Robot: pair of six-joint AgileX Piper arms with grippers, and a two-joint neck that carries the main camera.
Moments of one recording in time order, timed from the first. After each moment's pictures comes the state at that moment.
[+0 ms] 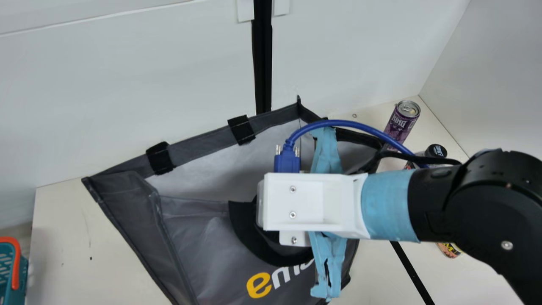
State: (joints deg) left arm -1.7 43.3 -69.0 -1.5 69.5 0.0; right arm 22.7 69.3 -90.7 18.9 69.9 -55.4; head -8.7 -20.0
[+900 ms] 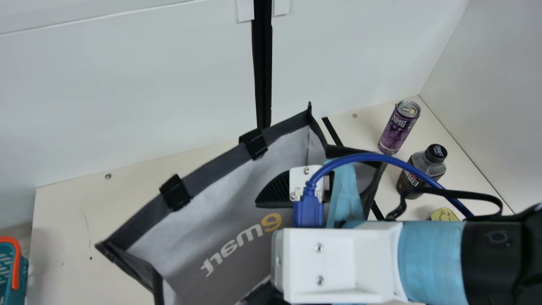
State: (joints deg) left arm -1.7 43.3 -69.0 -1.5 69.5 0.0; right arm 33.2 61.9 -89.2 12.9 70.0 -45.2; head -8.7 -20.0
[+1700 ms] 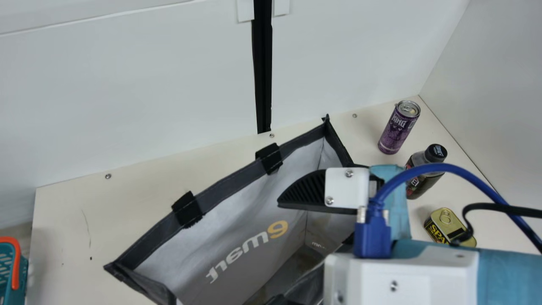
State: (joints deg) left arm -1.7 43.3 -69.0 -1.5 69.5 0.0; right arm 38.5 56.3 -91.4 7.6 69.9 -39.3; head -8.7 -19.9
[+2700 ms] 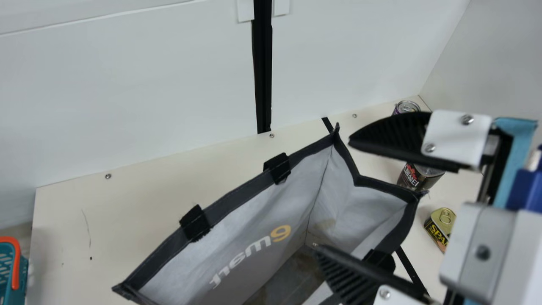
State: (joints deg) left arm -1.7 43.3 -69.0 -1.5 69.5 0.0; right arm 33.0 54.6 -100.1 0.3 69.9 -35.1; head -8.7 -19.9
